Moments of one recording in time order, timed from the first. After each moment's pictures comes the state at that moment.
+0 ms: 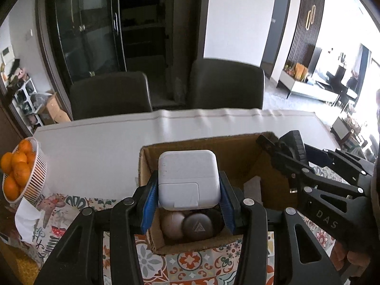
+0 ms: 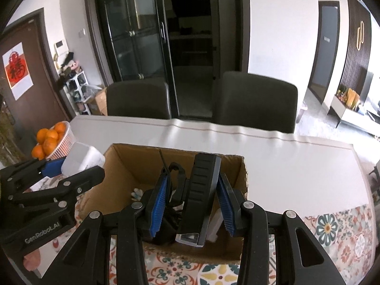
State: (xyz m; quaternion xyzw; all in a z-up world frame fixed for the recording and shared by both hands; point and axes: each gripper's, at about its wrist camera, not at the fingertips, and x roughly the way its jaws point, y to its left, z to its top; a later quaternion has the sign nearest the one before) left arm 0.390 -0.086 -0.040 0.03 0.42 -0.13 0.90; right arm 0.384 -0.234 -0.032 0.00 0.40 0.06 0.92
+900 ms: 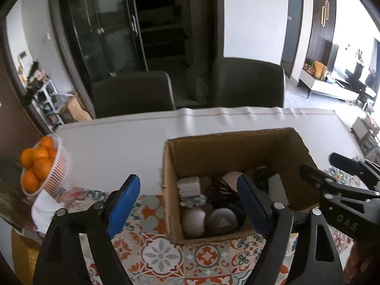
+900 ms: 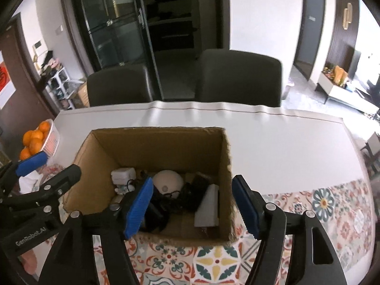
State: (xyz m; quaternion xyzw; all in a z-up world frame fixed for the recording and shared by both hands) left arm 0.374 -0.075 -0.038 0.06 0.41 -0.06 0.91; right arm 0.374 -0.248 -0.045 0.03 0.44 0.00 0.90
